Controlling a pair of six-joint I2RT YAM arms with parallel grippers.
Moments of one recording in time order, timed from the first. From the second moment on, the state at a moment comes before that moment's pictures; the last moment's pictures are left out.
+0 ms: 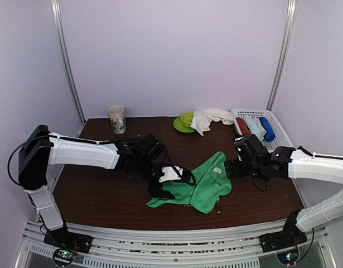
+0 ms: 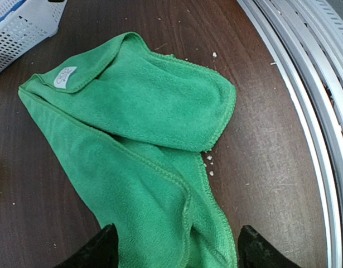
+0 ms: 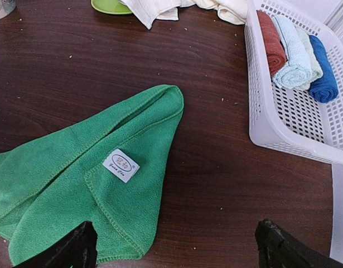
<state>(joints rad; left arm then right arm) -0.96 1.78 1.18 -0.33 0.37 0.76 0.79 1.22 0.80 -0.47 0.53 0.38</state>
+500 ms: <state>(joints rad) -0.98 1.91 1.27 -0.39 0.38 0.75 0.79 1.20 0.75 -0.41 0.50 0.40</state>
